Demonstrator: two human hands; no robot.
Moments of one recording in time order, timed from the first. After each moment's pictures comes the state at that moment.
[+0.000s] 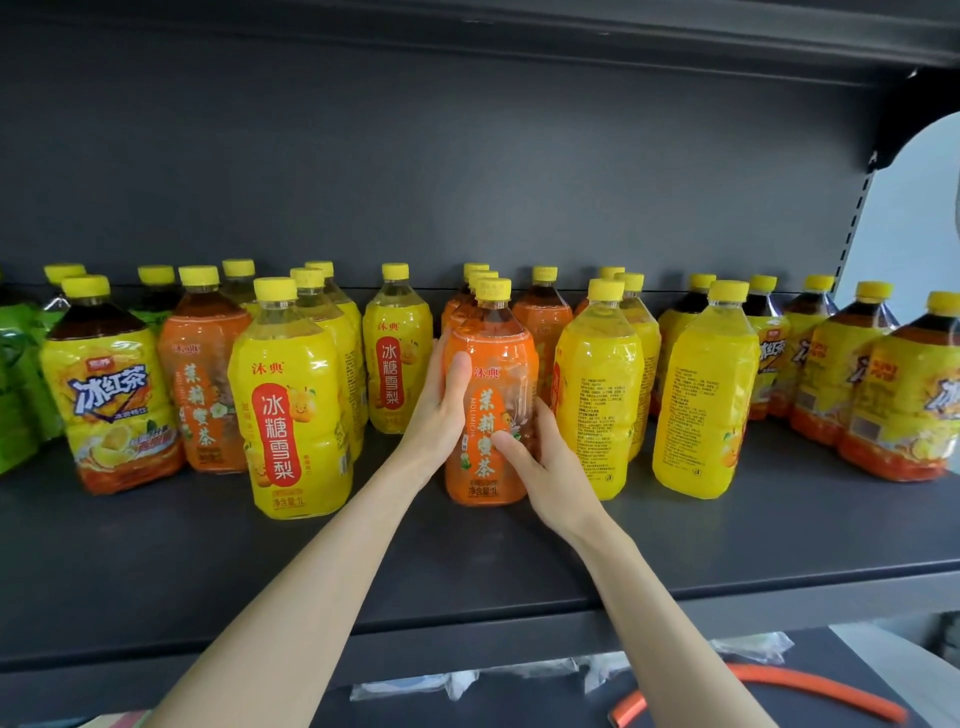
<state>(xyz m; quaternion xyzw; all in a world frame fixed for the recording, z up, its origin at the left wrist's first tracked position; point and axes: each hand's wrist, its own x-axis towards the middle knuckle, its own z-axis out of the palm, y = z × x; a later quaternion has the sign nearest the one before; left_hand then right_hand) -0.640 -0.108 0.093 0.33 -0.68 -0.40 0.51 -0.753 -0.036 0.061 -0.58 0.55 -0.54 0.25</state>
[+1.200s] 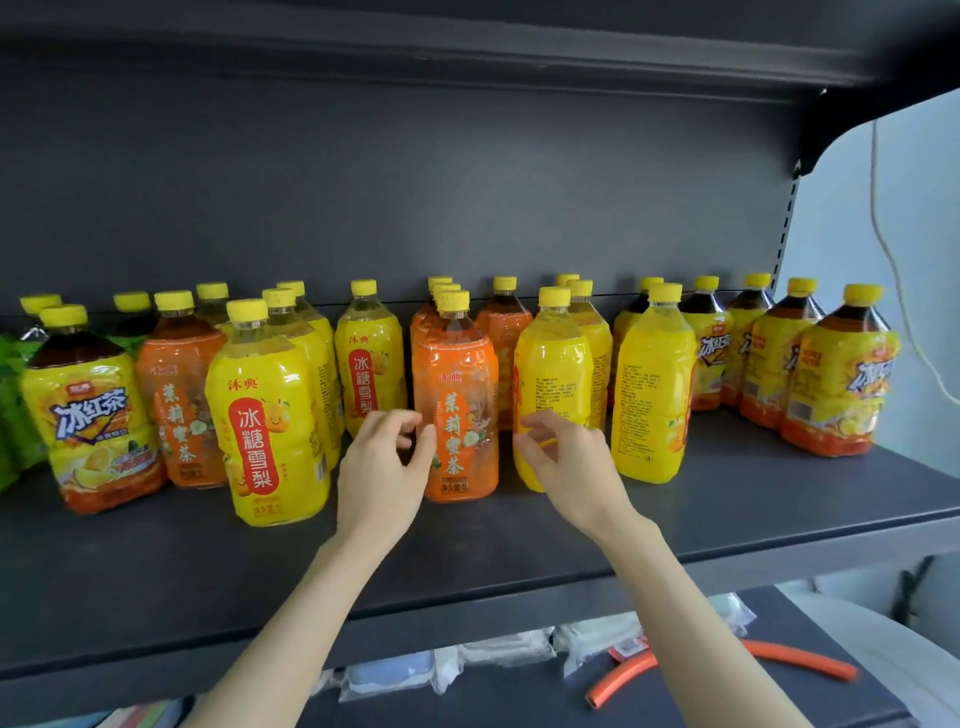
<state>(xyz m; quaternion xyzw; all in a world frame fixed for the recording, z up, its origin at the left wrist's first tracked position) -0.611 -0.052 0.070 0.44 -0.73 -0.06 0.52 -0.788 0.012 0.082 -0.60 0.65 -0.46 0.02</state>
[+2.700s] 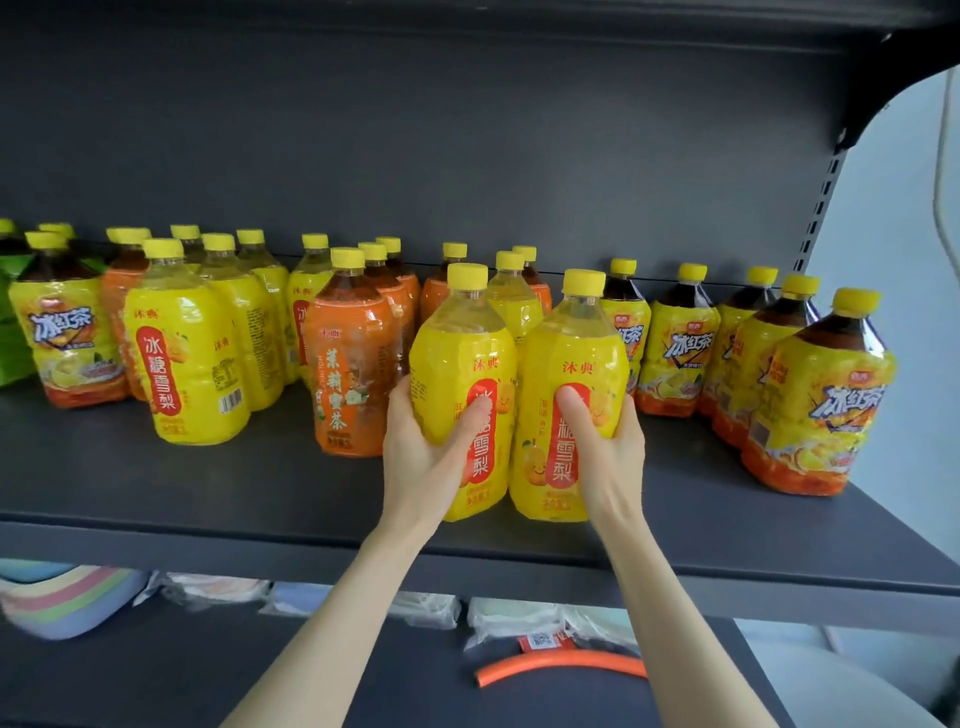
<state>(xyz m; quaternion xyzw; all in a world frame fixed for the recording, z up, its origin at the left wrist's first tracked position) -0.788 0.024 0.065 0.38 -0.57 -0.34 0.65 -0.942 0.042 0.073 -0.46 0.46 -0.70 0.31</state>
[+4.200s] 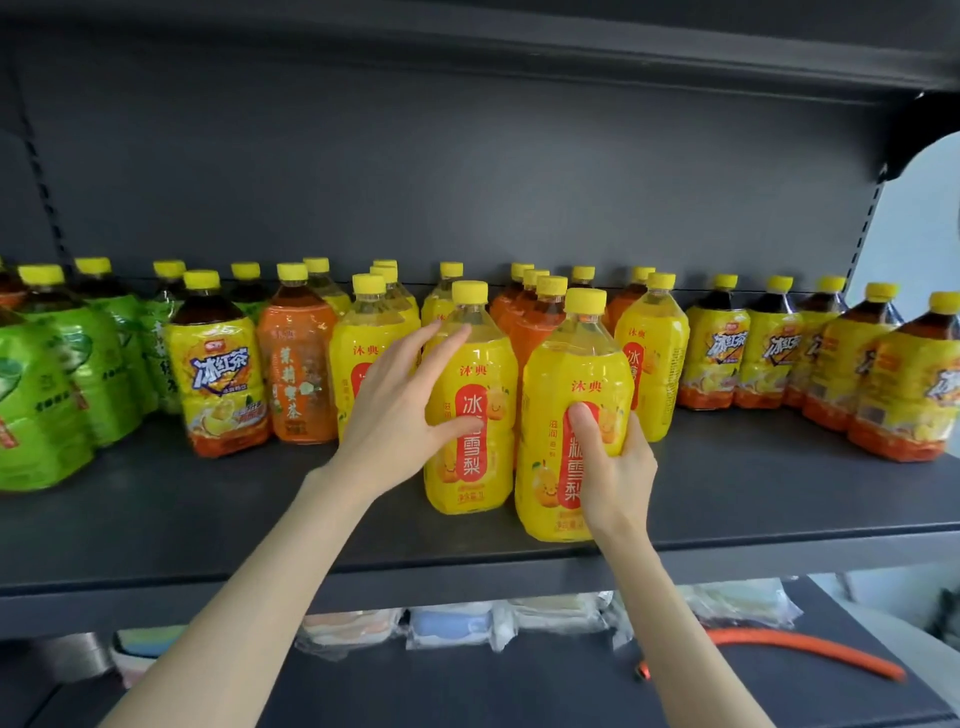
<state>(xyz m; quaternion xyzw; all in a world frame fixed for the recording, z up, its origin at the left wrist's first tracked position) -0.513 -0.038 0.118 0.35 -0.84 0.05 0.42 -0.701 0.025 0.067 -0.43 0.49 -0.75 0.15</state>
